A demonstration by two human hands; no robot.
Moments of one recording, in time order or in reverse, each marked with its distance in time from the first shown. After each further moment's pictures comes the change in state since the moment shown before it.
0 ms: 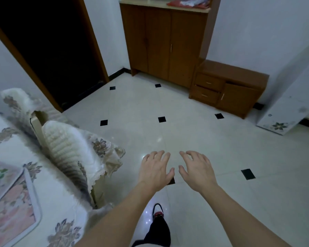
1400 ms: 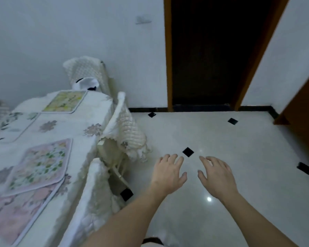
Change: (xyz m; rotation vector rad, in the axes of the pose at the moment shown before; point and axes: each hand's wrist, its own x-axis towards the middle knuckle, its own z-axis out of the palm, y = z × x) left_hand 0.397 -0.389 -0.026 0.159 0.022 -0.922; right_hand 0.693 -0.208 0.105 0.129 -0.177 -0.896
